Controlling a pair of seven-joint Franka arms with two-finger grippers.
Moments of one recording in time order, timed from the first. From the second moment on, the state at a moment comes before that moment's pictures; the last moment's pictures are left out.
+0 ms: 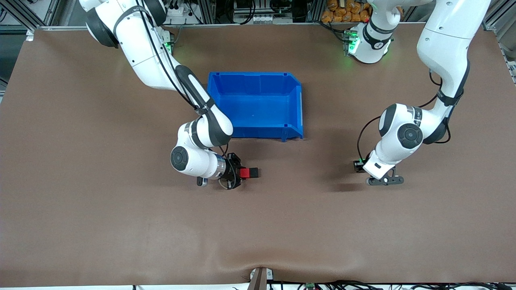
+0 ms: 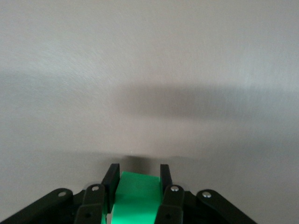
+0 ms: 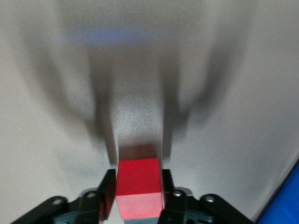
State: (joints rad) left arm -0.01 0.51 -0.18 -1.99 0.17 2.56 -0.44; right arm 0.54 0.89 -0.01 -1.41 0.66 2.37 1.64
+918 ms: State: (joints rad) left arm -0.28 0.53 -0.26 -1.89 0.17 2.52 -1.85; right arm 0.30 0.60 -0.14 -1.34 0.55 1.86 1.32
